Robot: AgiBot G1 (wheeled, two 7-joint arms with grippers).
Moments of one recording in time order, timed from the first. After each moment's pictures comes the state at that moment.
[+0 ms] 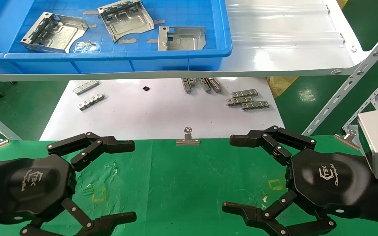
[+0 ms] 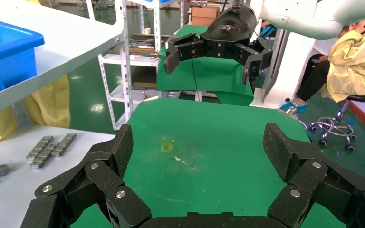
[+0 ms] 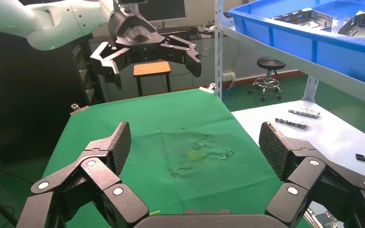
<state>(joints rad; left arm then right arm) -1.08 0.61 0.28 -1.28 0.73 1.50 -0.19 1.09 -0.57 -0.38 1.25 -0.65 -1.45 0.13</state>
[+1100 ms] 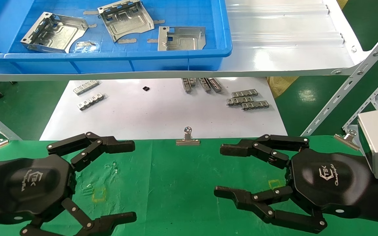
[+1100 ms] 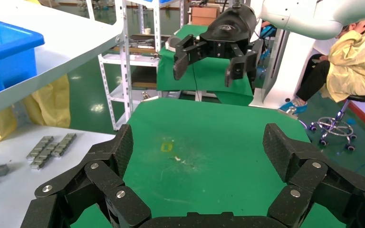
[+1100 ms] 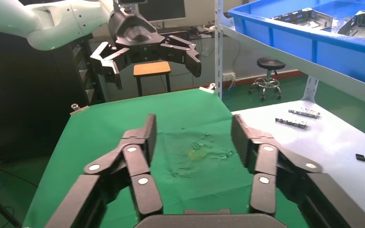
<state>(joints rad) -1.08 0.61 0.28 -1.28 0.73 1.50 -0.19 1.09 -0.57 -0.38 1.25 -0.65 -1.45 0.13</state>
